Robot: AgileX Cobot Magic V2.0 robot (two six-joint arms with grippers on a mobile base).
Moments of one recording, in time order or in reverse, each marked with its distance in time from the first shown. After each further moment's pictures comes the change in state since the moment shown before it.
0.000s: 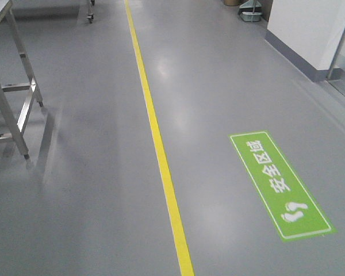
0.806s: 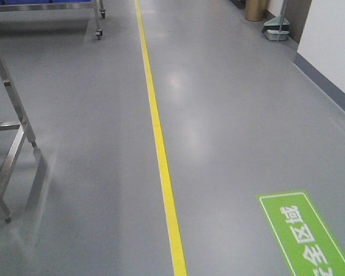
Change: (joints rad) left arm 0.000 0.000 0.000 0.000 0.000 0.000; right arm 0.000 0.000 0.000 0.000 0.001 0.000
